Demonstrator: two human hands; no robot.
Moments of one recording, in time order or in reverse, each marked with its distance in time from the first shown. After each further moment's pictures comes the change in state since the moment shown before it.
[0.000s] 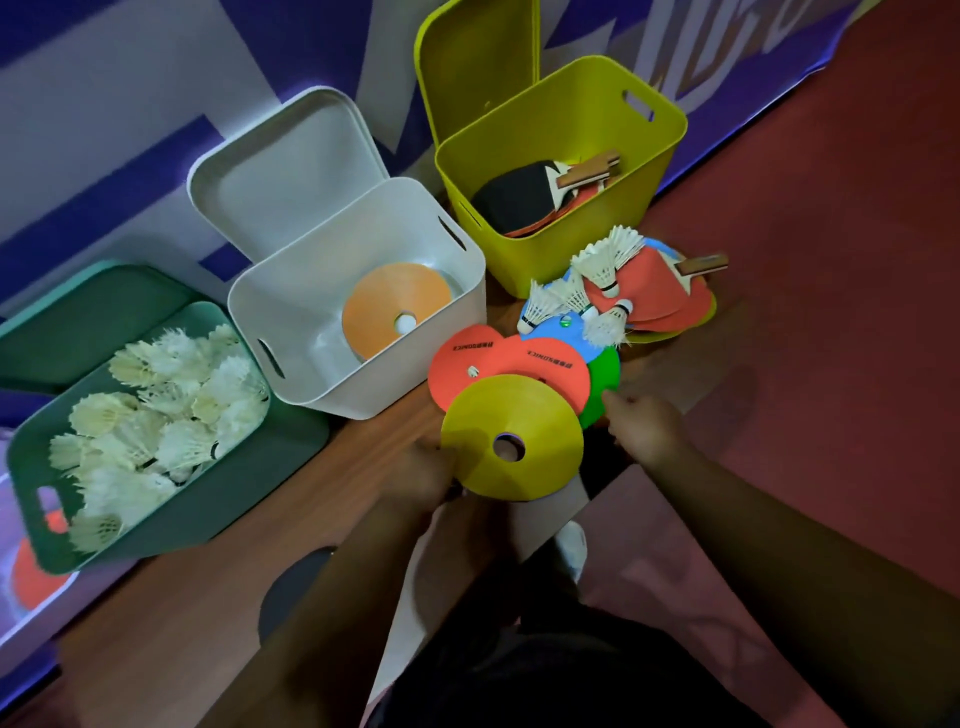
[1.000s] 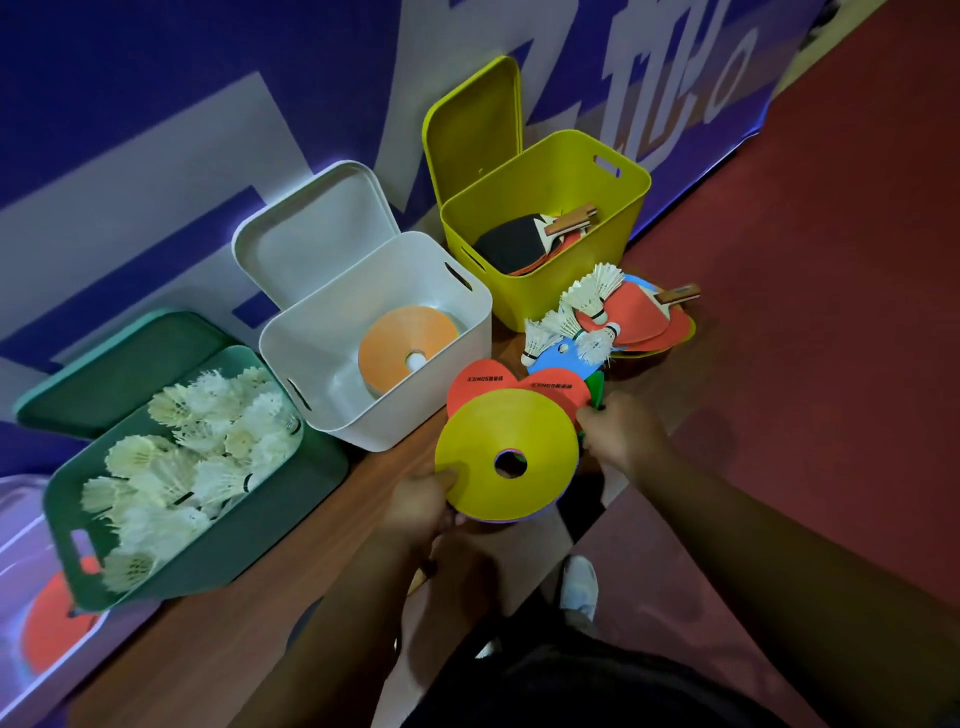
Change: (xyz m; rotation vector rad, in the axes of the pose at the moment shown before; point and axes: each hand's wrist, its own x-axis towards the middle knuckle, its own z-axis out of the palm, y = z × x) left_hand -0.036 -0.004 -0.025 -0.246 0.050 0.032; right_hand -0.061 -0.054 0.009 -0.098 0.040 -0.191
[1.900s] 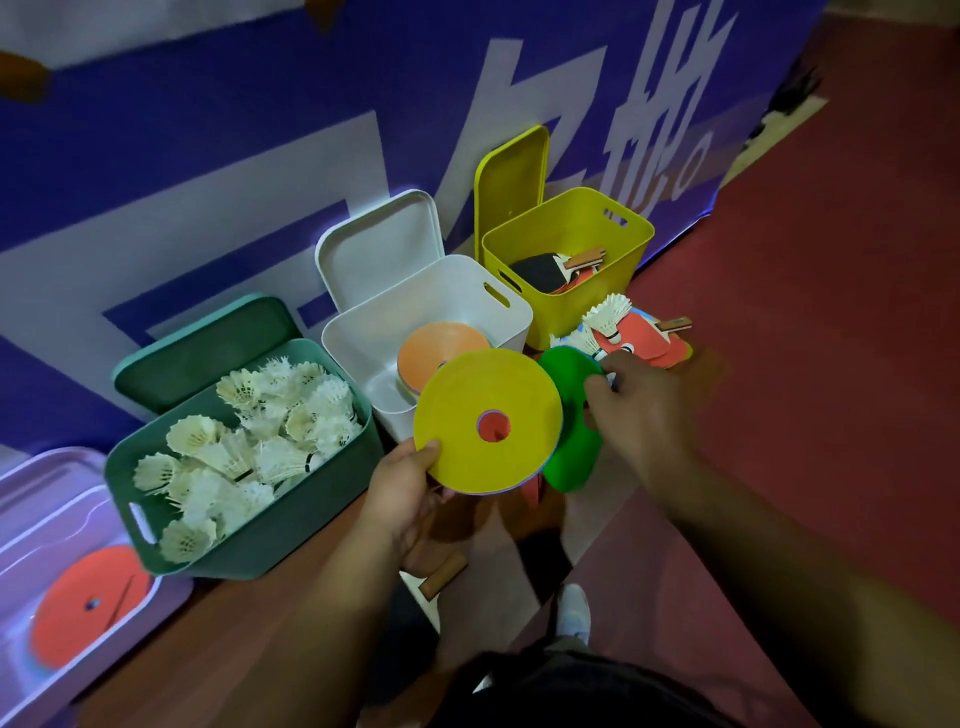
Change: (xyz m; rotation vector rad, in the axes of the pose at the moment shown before) left_hand -0.029 0.000 -0.102 -0.331 -0.143 0.205; right_hand -0.138 -0.096 0.011 -0.156 0.489 -0.408
